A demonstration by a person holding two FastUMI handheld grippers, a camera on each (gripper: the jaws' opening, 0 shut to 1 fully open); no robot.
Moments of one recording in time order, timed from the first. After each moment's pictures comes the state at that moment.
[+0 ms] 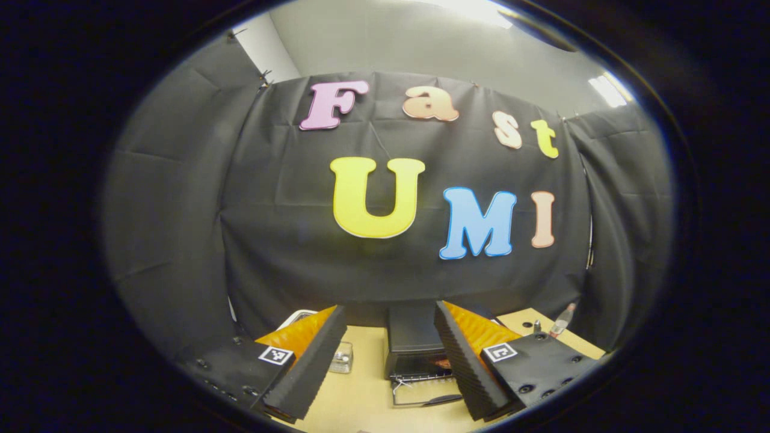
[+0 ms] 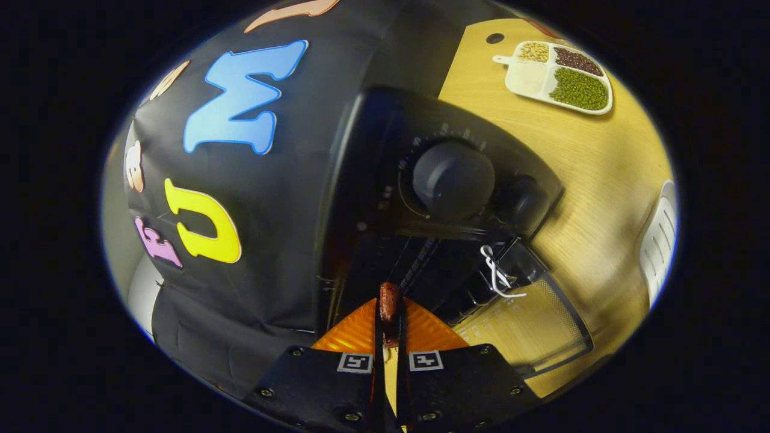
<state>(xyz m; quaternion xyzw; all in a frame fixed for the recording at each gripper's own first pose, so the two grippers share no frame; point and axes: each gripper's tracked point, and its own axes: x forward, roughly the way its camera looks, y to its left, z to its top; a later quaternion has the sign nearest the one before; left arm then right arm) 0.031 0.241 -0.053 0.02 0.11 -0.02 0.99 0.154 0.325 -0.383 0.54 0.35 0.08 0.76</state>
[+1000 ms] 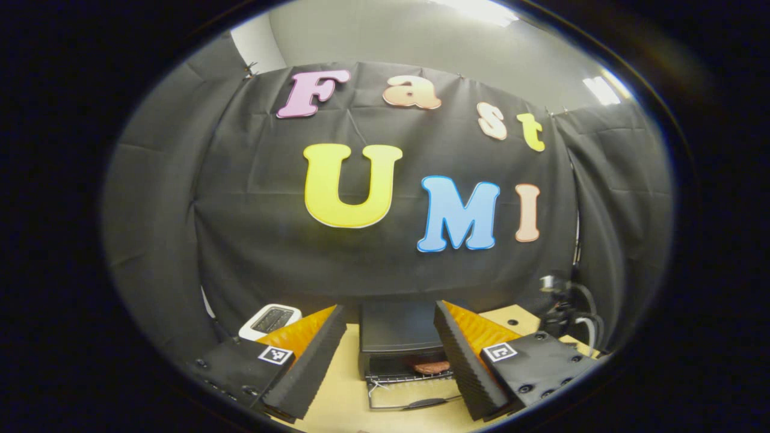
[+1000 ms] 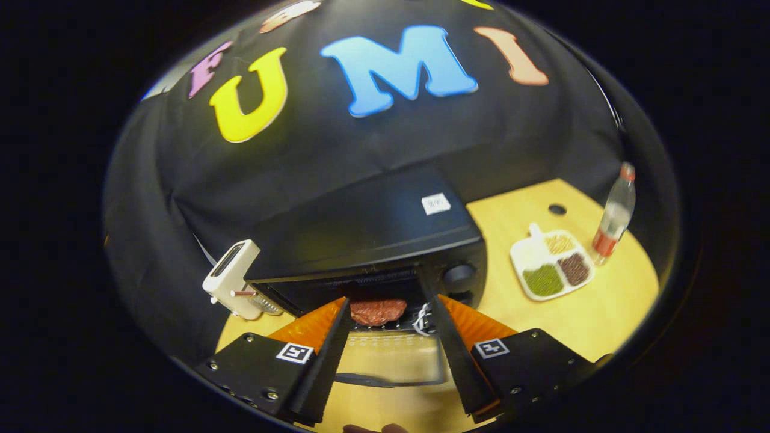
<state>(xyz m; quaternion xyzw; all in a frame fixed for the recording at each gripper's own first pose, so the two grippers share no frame) 0.062 0.183 -0.084 0.03 0.11 -0.05 0.99 0.103 0.246 -0.277 0.07 0.26 0.08 0.96</state>
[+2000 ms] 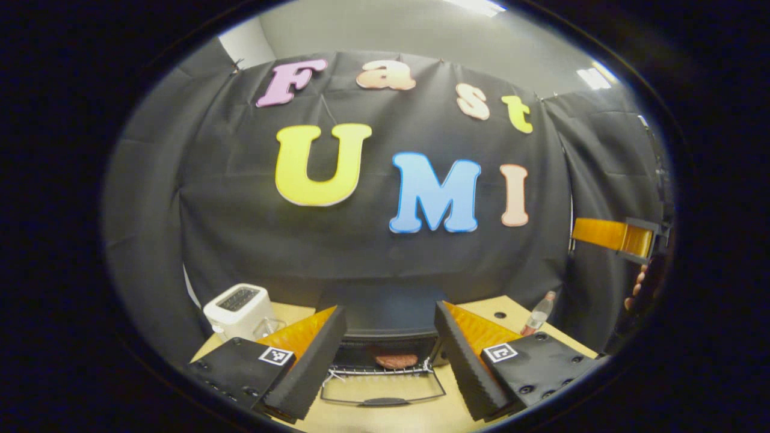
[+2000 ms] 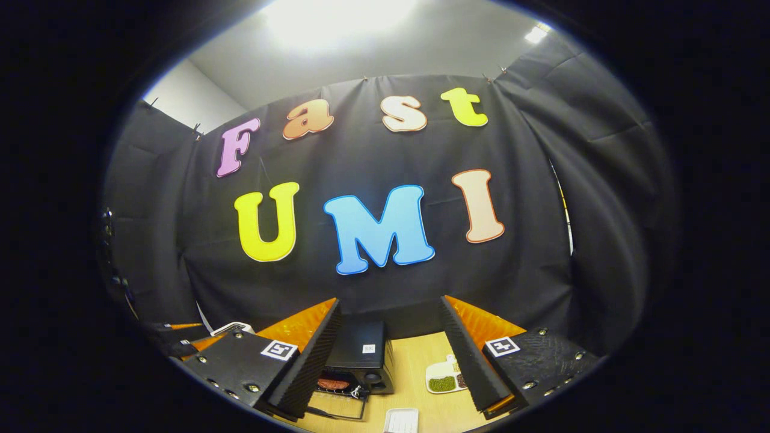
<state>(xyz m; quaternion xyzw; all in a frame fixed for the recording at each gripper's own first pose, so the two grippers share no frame) 0.057 0.080 -0.180 0.01 0.18 -0.07 0.98 0.040 0.117 -0.046 0.05 0.02 0.03 1.00</state>
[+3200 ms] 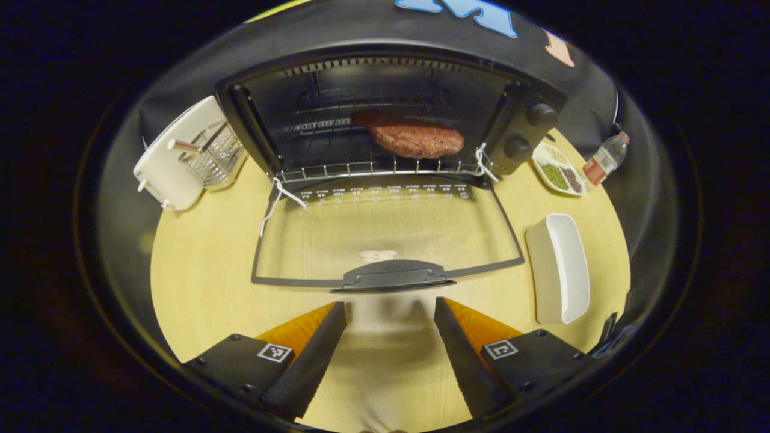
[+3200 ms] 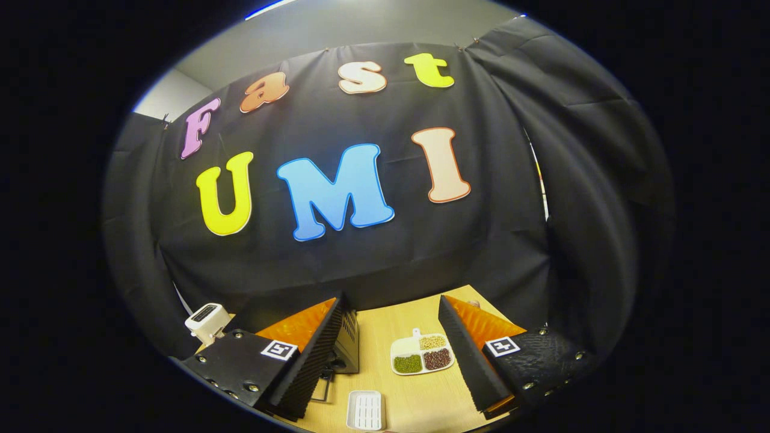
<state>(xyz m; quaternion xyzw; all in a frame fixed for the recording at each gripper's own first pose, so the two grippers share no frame) -0.017 0.101 -0.505 0.04 0.61 -0.04 0.79 0.057 0.032 -0.108 0.07 0.12 -0.02 0.99</state>
